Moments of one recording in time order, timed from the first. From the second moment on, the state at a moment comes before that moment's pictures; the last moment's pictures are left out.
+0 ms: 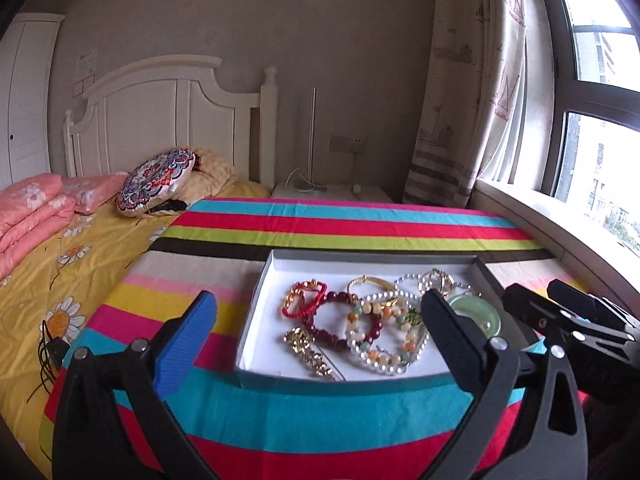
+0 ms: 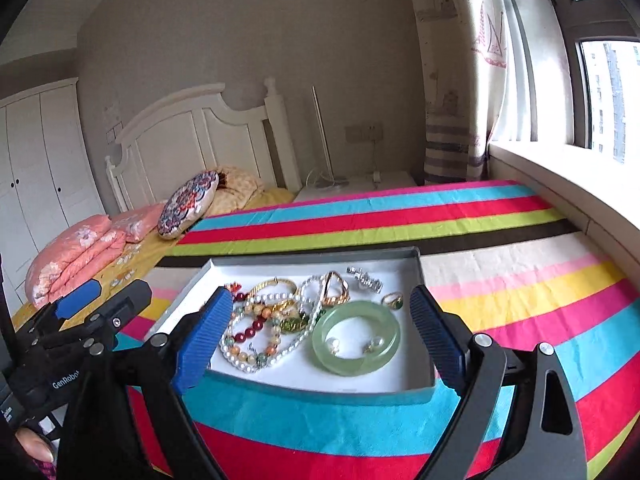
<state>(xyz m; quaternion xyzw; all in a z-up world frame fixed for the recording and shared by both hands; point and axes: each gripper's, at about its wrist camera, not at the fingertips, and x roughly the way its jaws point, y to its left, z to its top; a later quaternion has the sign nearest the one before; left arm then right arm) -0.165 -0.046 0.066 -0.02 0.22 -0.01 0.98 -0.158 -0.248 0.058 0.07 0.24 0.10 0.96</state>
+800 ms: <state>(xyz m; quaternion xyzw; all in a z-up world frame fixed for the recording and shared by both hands) -0.152 -0.048 0.029 0.00 0.25 0.02 0.97 -0.157 -0.255 0.026 0.02 0.29 0.06 0.96</state>
